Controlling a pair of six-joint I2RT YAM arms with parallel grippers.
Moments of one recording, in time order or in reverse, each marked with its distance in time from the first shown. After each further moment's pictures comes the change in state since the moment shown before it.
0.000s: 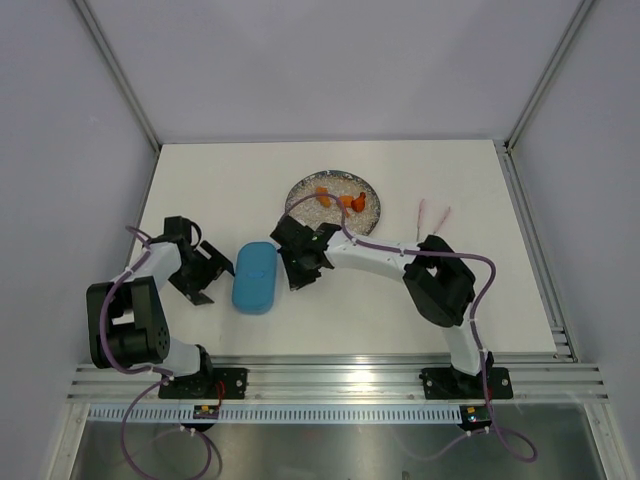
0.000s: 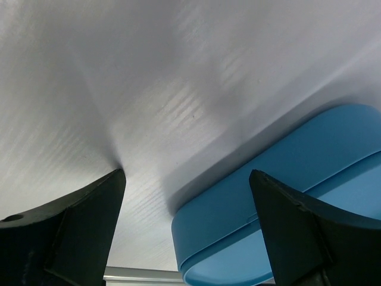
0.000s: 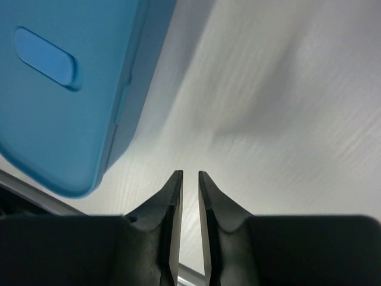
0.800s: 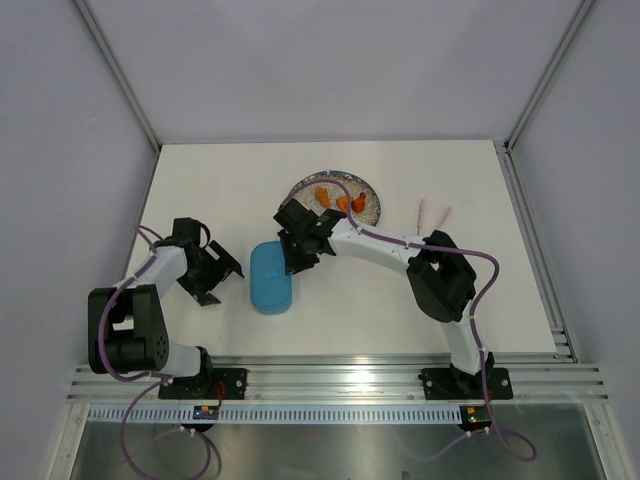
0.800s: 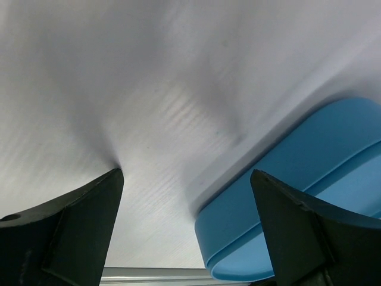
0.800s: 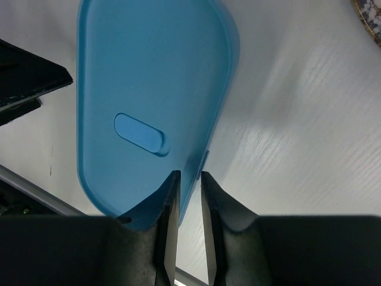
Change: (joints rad) left arm -0.084 -0.040 -0.031 0.029 0.017 -0.037; right arm -0.062 -0.016 0.042 0.021 -0.043 0.008
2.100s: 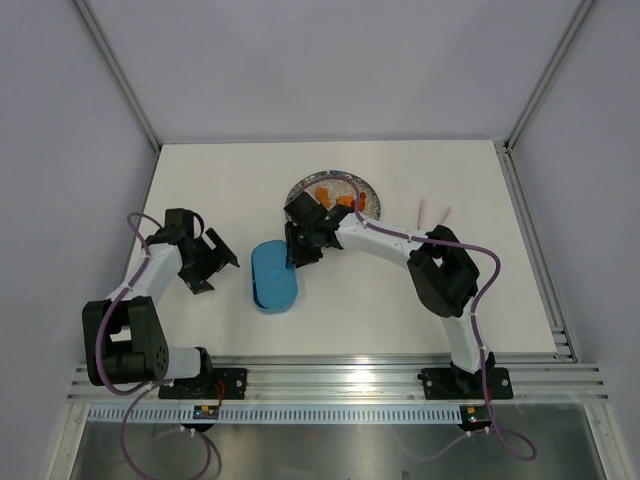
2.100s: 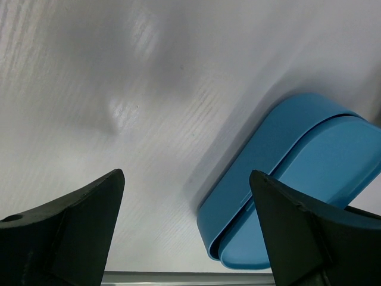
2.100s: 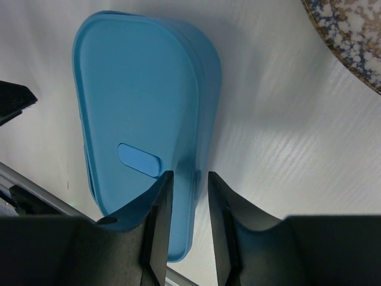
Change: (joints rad) left arm 0.023 -0.068 0.074 -0.031 -0.013 0.124; right arm -0.064 0.012 -0.028 0.070 -0.063 0.048
